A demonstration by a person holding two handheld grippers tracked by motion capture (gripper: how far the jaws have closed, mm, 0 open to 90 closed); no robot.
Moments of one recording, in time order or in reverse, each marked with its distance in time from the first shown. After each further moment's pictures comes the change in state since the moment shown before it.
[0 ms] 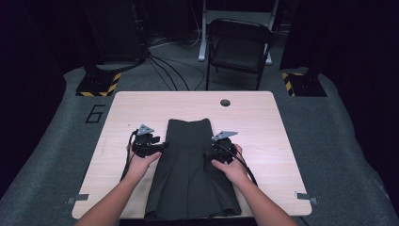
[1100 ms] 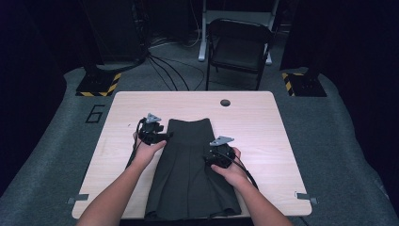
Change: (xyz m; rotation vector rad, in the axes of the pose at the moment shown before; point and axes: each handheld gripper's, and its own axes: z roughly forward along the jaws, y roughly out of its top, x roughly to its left) left arm 0.008 0.036 0.030 0.020 0.041 0.077; right arm 0.004 -0.017 0.013 0.000 -0.072 -0.083
